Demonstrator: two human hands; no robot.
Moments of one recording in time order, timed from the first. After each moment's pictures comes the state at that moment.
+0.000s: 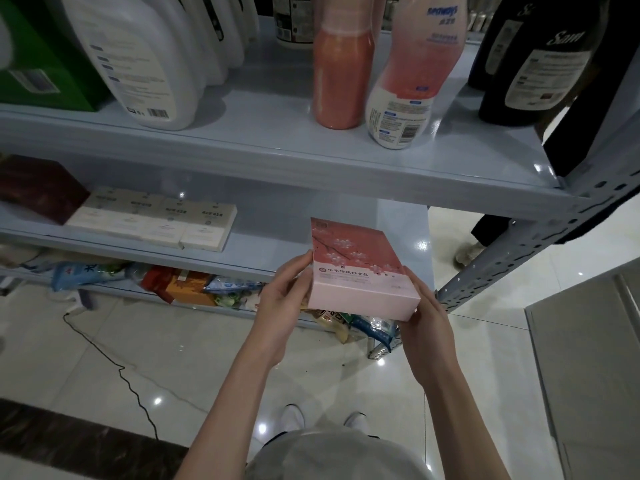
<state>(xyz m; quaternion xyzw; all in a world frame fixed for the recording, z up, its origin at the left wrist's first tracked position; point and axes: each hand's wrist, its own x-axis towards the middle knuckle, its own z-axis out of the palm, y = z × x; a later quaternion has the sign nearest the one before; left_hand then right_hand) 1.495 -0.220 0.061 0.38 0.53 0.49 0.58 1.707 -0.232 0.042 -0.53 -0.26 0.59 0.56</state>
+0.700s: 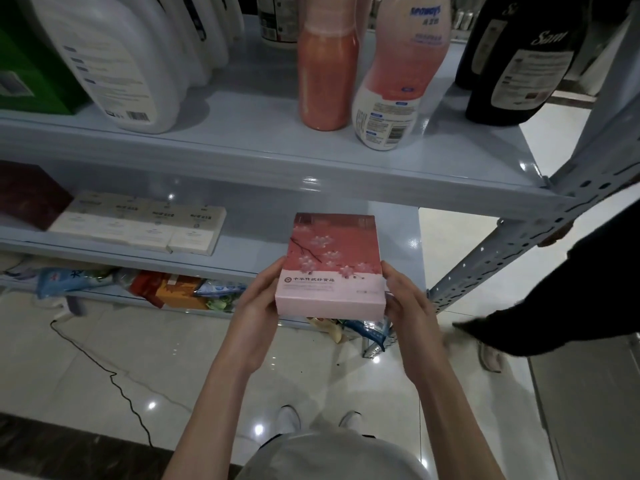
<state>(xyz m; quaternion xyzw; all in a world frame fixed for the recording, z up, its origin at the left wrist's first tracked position) 1.473 -0.218 0.043 0.30 0.50 0.50 0.64 1.700 -0.231 0.059 -0.56 -0.33 0.57 0.51</state>
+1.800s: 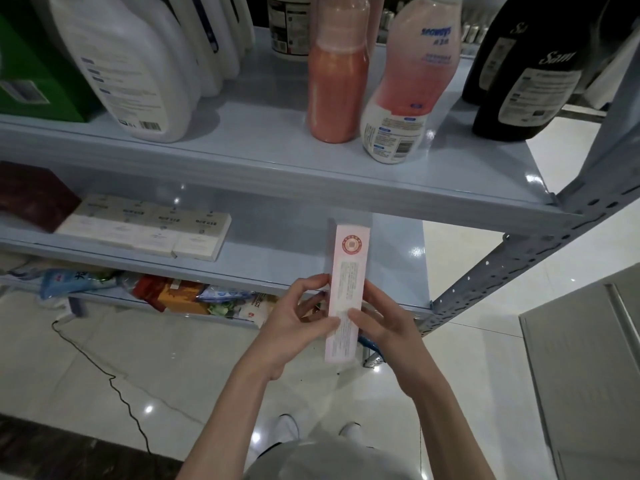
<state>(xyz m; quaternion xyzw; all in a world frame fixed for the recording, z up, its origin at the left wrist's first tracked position) 1.502 -0.218 0.052 0.41 0.52 0.40 0.63 1.686 -0.231 0.065 -0.53 -0.43 0.62 0.39</state>
